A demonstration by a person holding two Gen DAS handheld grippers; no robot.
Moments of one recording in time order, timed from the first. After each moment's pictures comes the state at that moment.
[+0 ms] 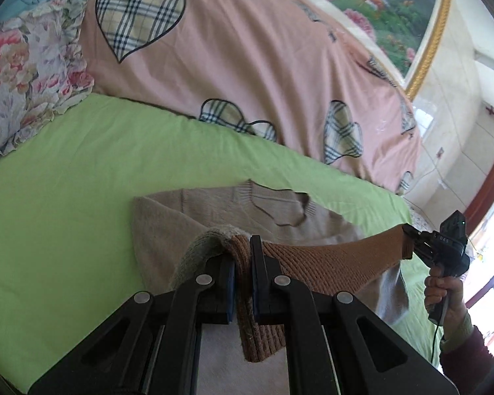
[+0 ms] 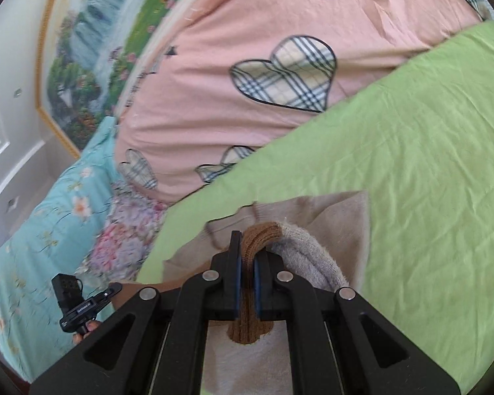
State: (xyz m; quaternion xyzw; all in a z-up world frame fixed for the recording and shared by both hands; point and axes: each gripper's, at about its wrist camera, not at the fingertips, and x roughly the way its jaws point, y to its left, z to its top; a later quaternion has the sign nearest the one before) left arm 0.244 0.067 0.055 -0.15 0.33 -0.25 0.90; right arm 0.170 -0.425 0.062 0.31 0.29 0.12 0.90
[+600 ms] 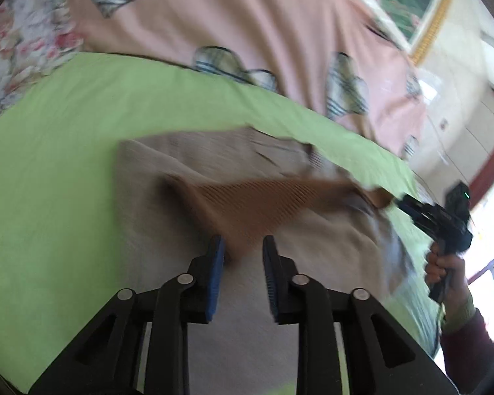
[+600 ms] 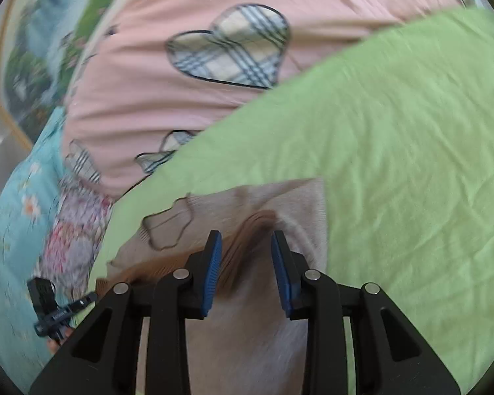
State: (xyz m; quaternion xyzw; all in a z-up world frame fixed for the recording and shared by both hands) left arm 0.226 0.032 0.009 -0.11 0.39 -0.29 0.87; right arm 0.172 -0.408 0.038 0.25 0.32 0.08 0.91
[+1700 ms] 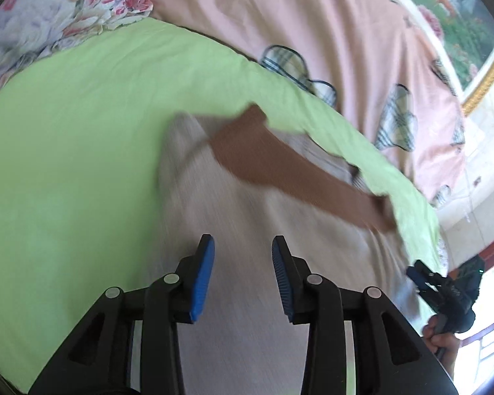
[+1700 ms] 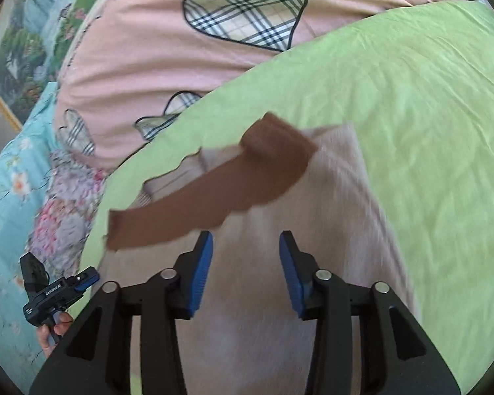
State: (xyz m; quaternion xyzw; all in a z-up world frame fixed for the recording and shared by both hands) left arm 0.223 0.062 -0.013 -0.21 0.42 -0.17 0.87; right arm 0.152 -0.363 0.013 0.27 0.37 0.04 0.89
